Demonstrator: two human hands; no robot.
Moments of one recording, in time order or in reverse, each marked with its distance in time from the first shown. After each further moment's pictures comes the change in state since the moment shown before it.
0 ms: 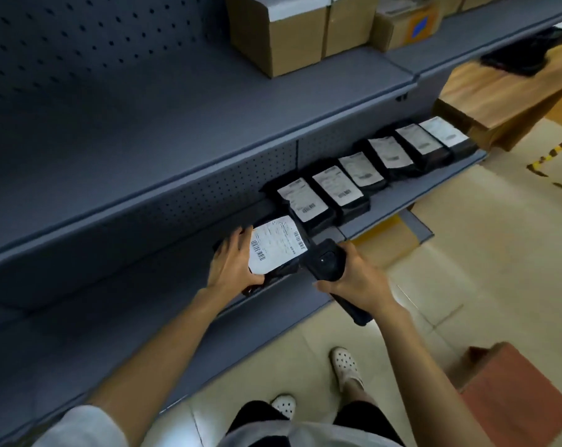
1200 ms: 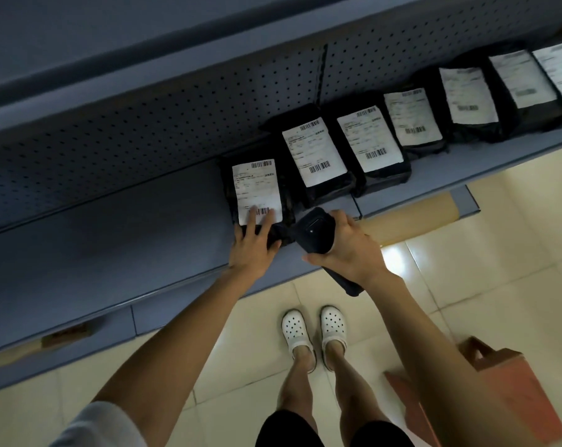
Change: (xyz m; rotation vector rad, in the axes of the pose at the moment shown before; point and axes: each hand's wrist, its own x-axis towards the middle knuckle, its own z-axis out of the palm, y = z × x) left_hand 0.073 0.036 0.170 -0.099 -0.276 -0.349; right_hand 0.154 0.051 0.033 -0.124 -0.287 -0.141
